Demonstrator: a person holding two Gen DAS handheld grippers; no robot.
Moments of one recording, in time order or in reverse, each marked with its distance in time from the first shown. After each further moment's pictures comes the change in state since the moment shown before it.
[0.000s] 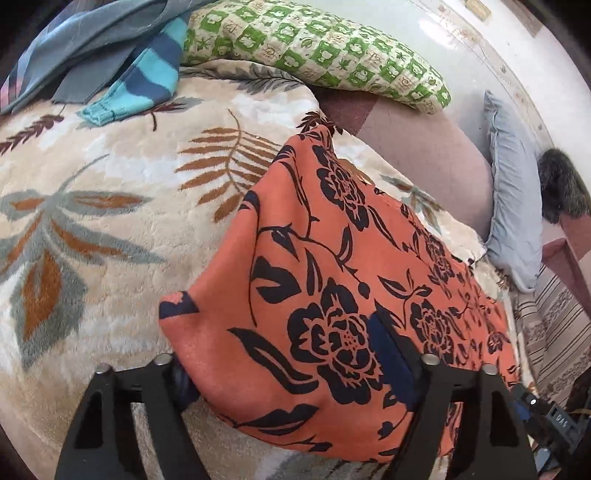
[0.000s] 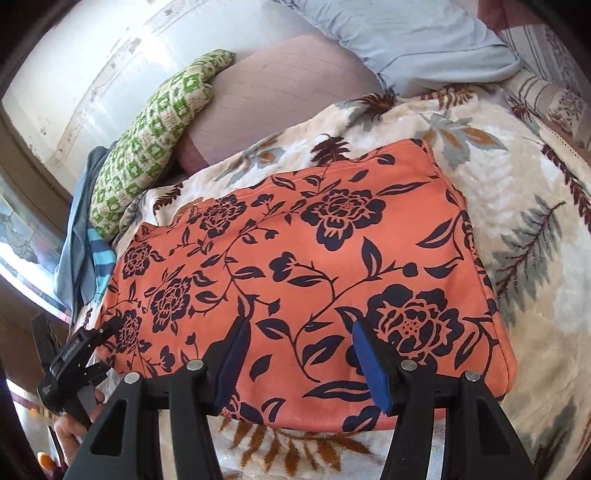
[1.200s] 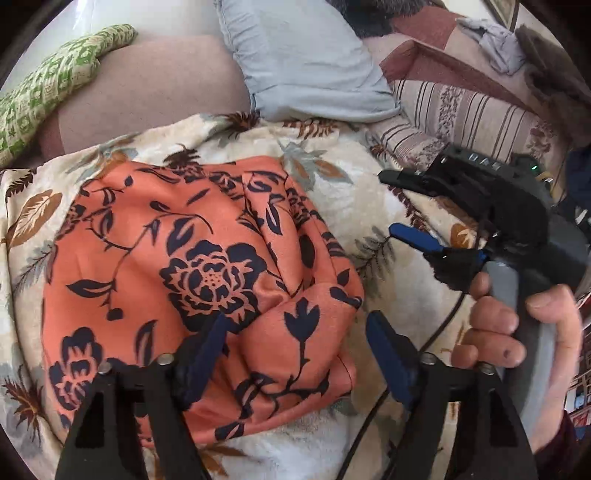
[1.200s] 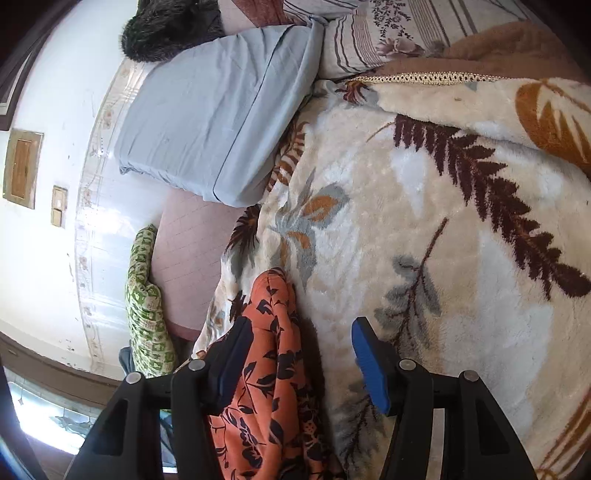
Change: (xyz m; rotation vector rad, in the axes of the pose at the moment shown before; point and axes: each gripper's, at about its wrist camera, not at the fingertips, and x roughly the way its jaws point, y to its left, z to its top) left arm 0.001 -0.343 -0.139 0.605 0.189 -0.253; right arm -0.047 -0.215 0.079 0.603 -0.196 0.226
